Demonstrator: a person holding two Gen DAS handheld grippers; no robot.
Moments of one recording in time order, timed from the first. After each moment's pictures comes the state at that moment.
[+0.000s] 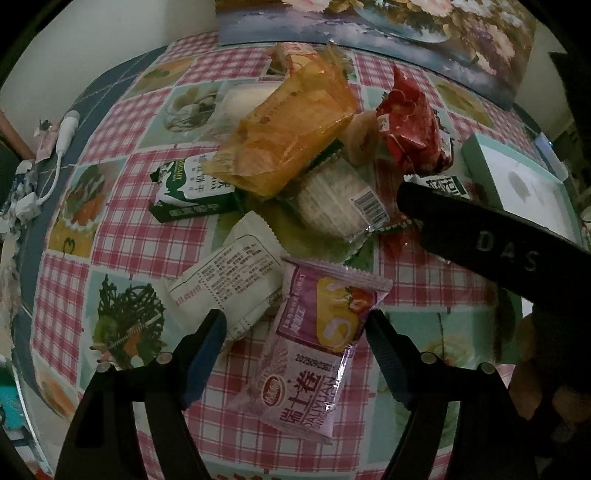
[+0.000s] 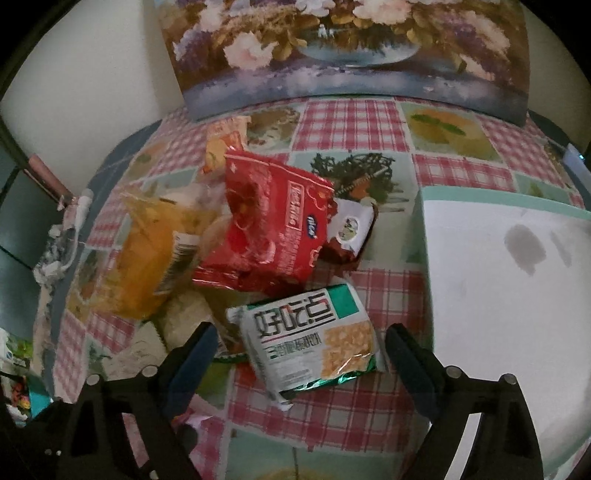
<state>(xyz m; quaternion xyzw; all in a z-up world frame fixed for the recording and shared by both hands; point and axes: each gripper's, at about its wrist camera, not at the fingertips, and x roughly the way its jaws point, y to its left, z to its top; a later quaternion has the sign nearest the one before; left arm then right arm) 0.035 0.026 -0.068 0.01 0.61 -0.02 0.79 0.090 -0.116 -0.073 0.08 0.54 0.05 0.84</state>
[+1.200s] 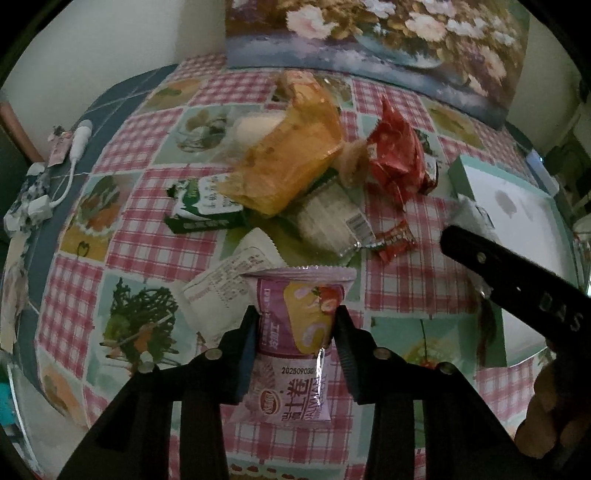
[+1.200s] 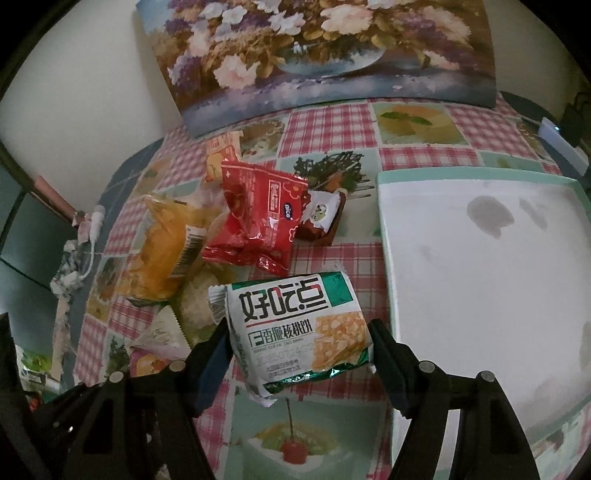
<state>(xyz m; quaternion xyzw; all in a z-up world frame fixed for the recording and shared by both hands) 0.022 0.024 -0.042 0.00 0.57 -0.01 0.82 0.049 -0.142 -0.045 0.13 0.51 0.05 0.85</state>
